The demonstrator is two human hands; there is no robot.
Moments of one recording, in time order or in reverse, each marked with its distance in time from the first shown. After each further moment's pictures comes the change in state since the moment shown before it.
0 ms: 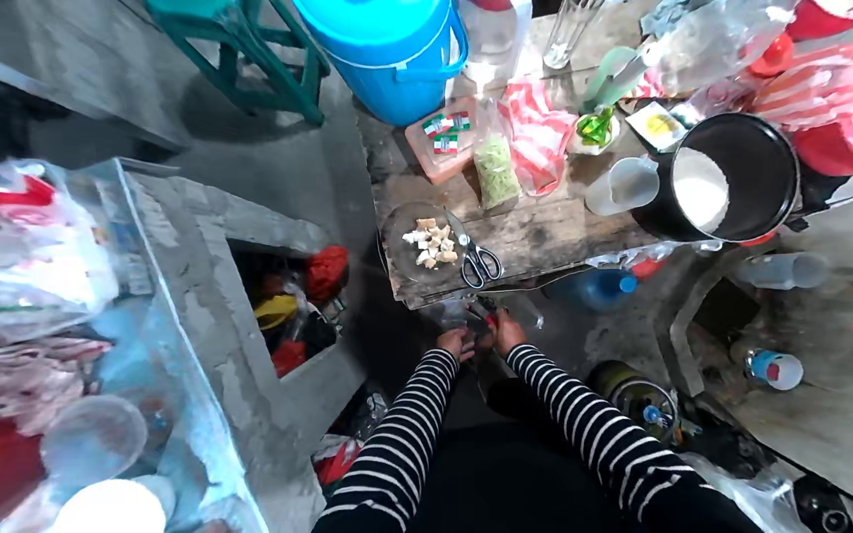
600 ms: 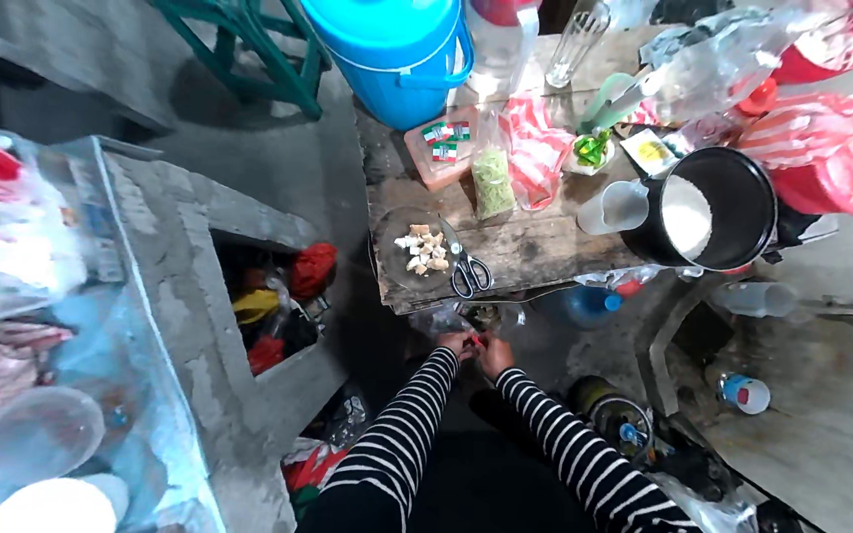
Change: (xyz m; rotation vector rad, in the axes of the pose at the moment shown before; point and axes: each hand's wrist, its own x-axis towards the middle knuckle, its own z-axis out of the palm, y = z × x) left_hand 0.002 0.012 0.040 0.032 -0.007 -0.003; right_hand -0.030 -0.002 -0.011 0.080 -0.069 0.006
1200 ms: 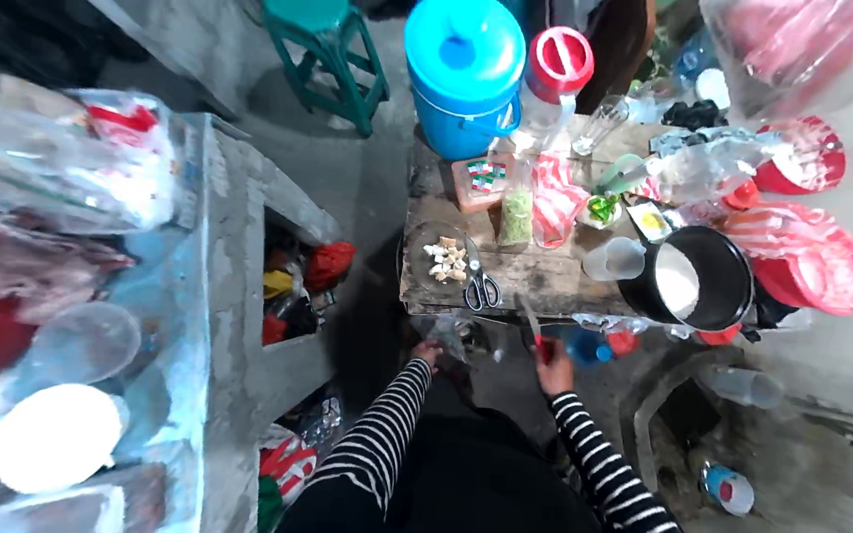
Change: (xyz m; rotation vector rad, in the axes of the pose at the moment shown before) left_hand -0.011 -0.021 -0.074 0.034 0.121 0.124; right_hand -0.055 0.041 -0.090 0.118 0.506 -0.198
